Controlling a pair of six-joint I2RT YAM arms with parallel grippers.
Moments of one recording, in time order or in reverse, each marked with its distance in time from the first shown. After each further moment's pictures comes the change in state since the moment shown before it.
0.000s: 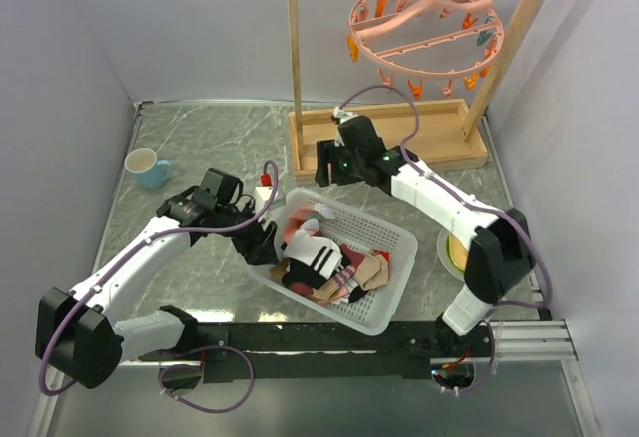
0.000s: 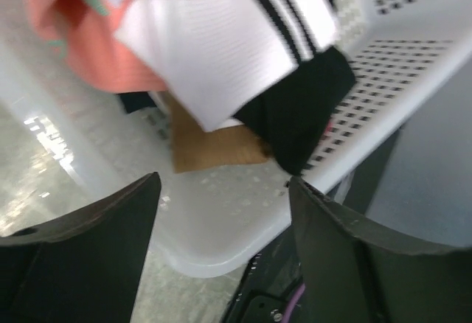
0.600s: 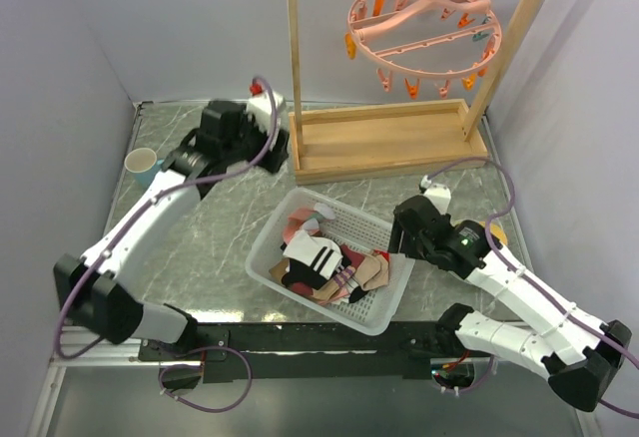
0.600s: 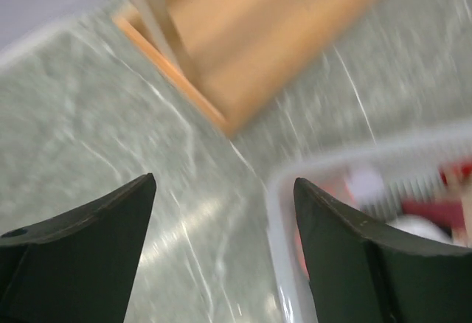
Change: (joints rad) left arm 0.001 0.189 0.398 0.296 -0.499 -0.148; right arm 0.109 -0.751 -0.474 -0.524 0.486 0.386
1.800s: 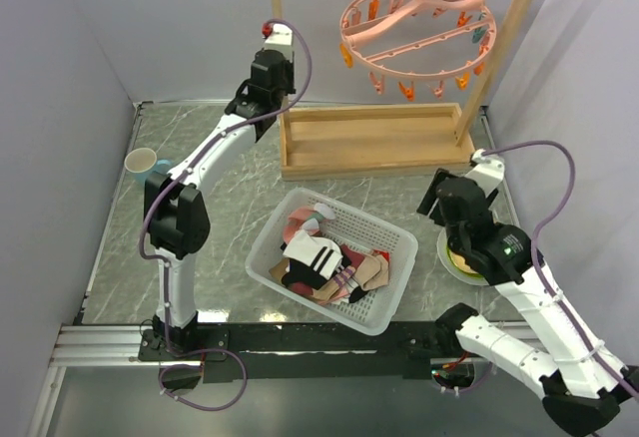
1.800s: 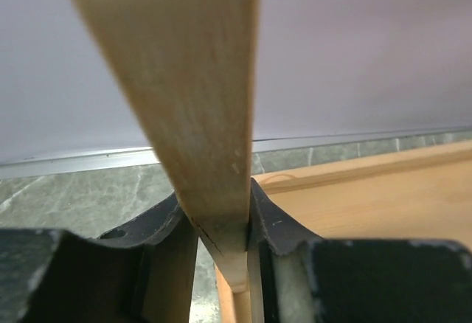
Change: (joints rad) left arm 0.005 0.697 0.668 0.381 -0.534 -0.186; right arm -0.139 -0.115 0.116 0.098 0.251 -0.135
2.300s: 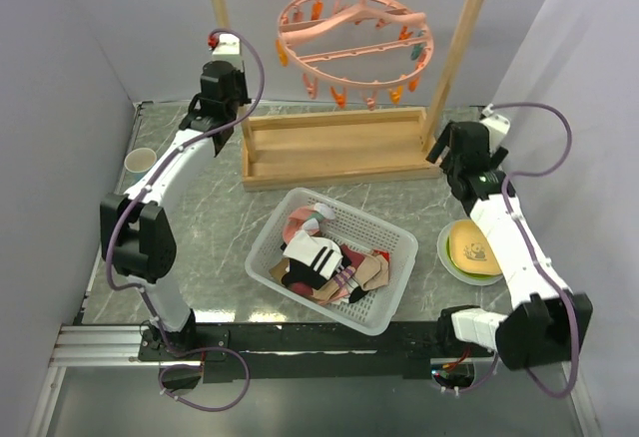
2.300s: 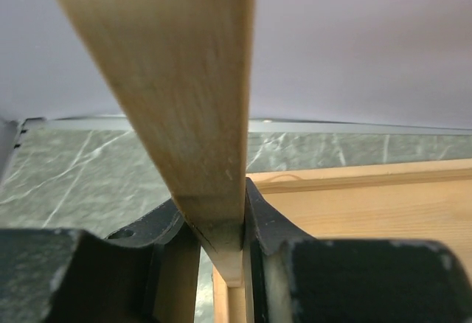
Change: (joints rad) left arm 0.163 -0.264 -0.353 0.075 0.049 -0.016; right arm -0.458 0.384 0.053 0.396 -0.185 -0.152
